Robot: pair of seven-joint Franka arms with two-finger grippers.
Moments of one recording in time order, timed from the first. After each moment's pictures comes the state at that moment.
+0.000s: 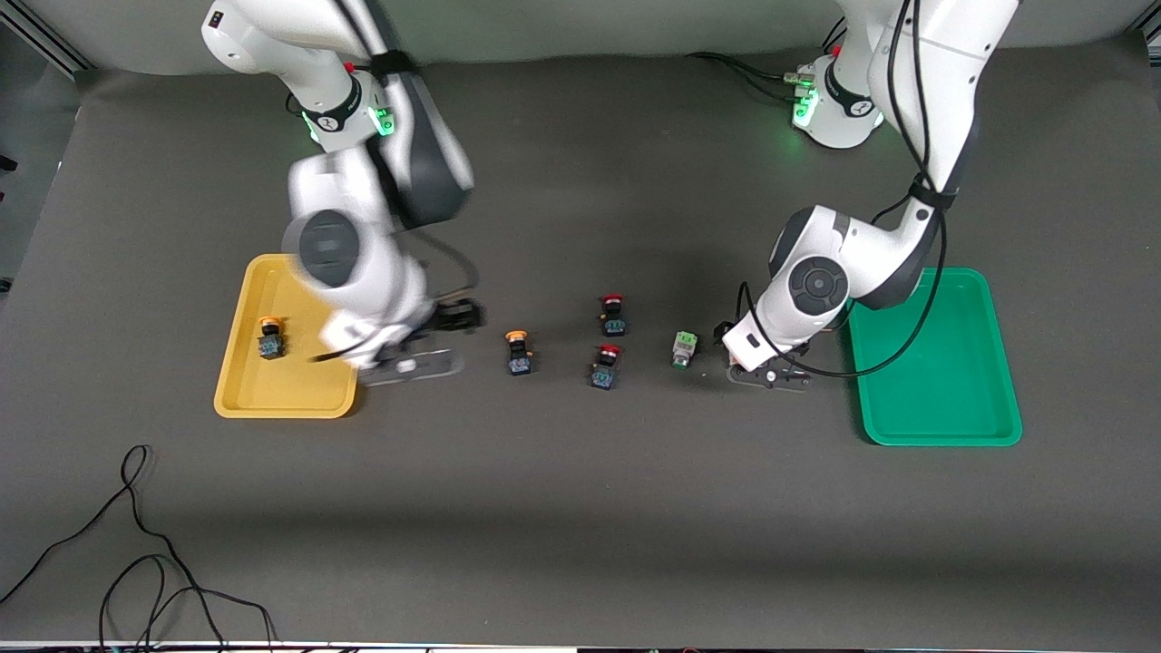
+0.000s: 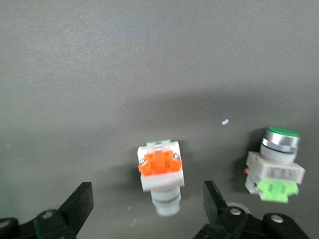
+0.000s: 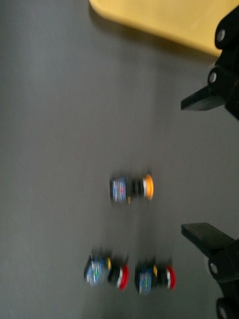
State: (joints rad) left arm -0.28 0.48 -0.14 -2.04 0.03 2.44 -0.29; right arm 1.12 0.51 -0.71 -1.60 0.40 1.87 0.24
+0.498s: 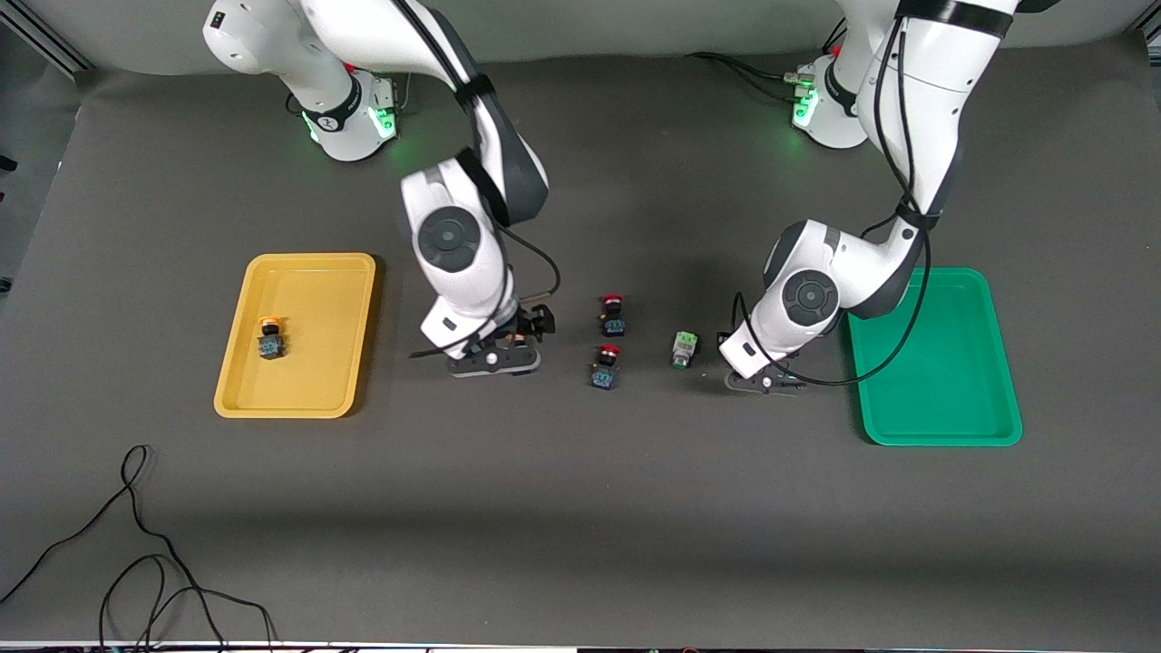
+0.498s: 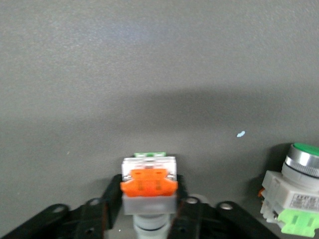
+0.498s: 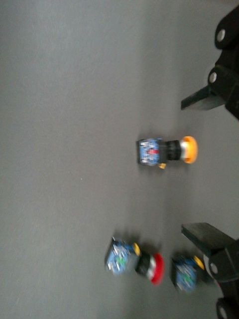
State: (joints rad) left arm -0.28 0.53 -0.14 -2.03 0.03 2.49 -0.35; right arm 1.17 0.62 -0.63 -1.73 0.42 2.24 0.30
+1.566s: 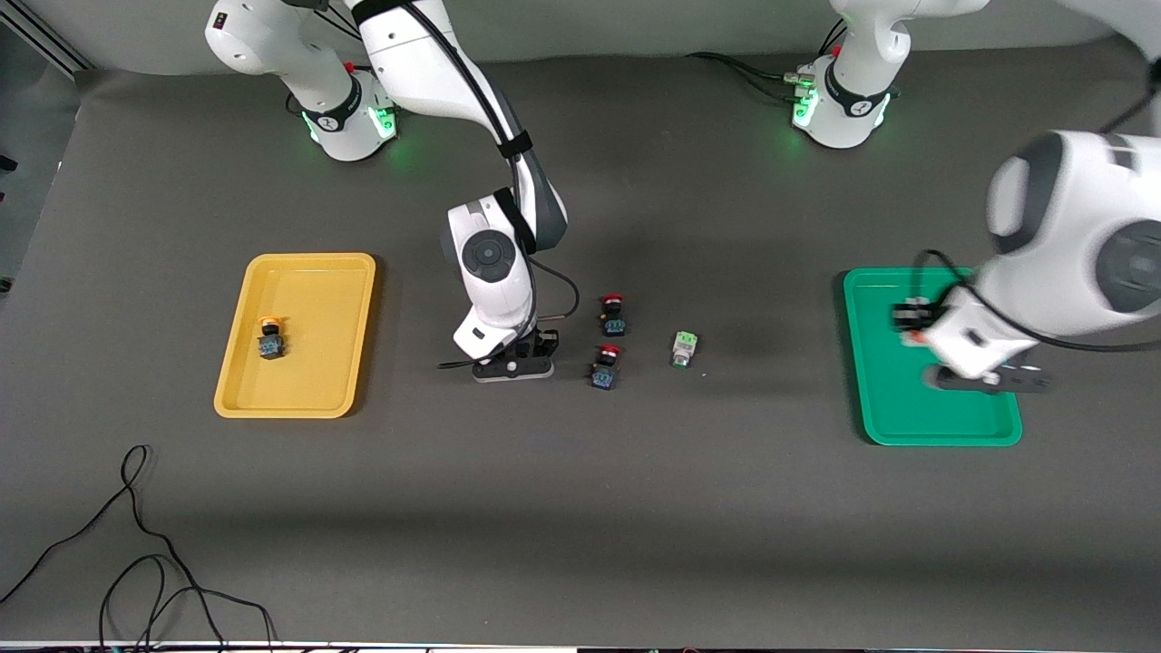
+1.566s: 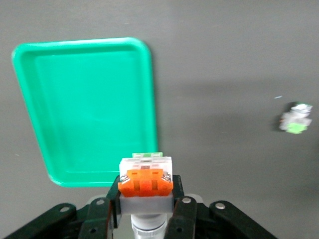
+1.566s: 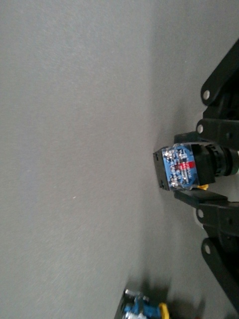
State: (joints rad) left arm 0.02 0.25 -0.11 -1.68 0.04 1.70 -0.03; right arm 1.20 0.74 -0.61 -1.79 0.49 2.45 0.31
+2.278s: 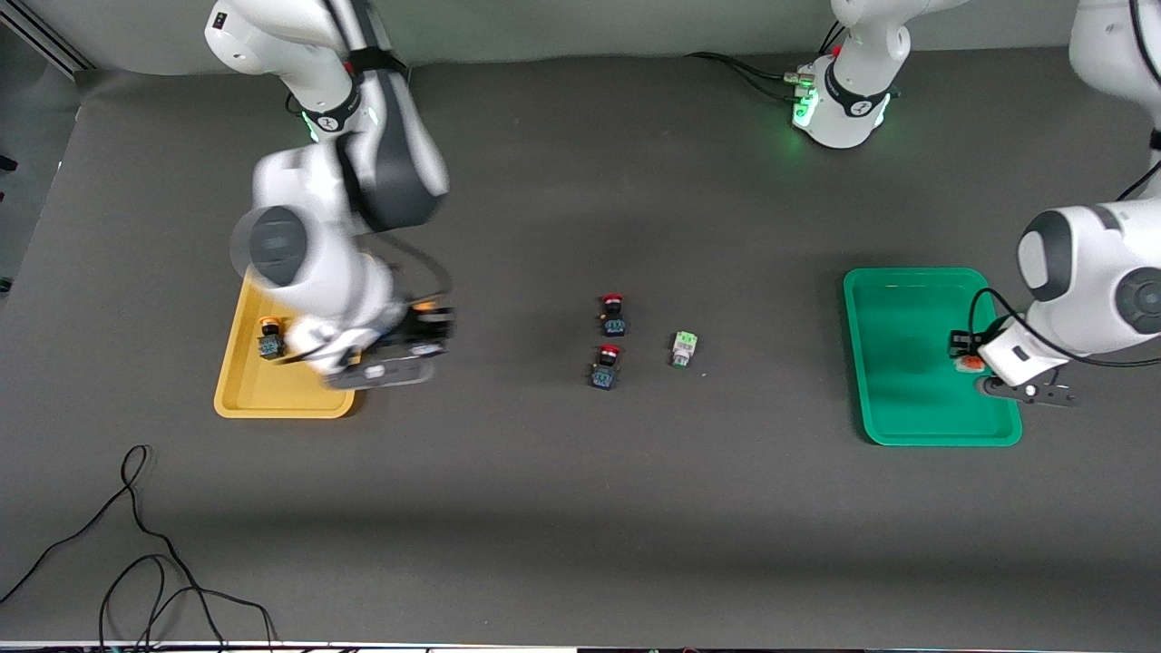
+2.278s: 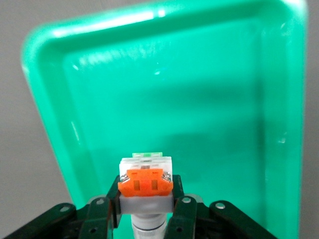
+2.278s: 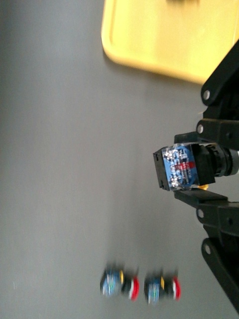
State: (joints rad) left arm 0.26 0.37 -0.10 -2.05 0.14 2.28 0.23; right arm 1.19 0.50 -1.04 -1.64 0.49 1.80 -0.04
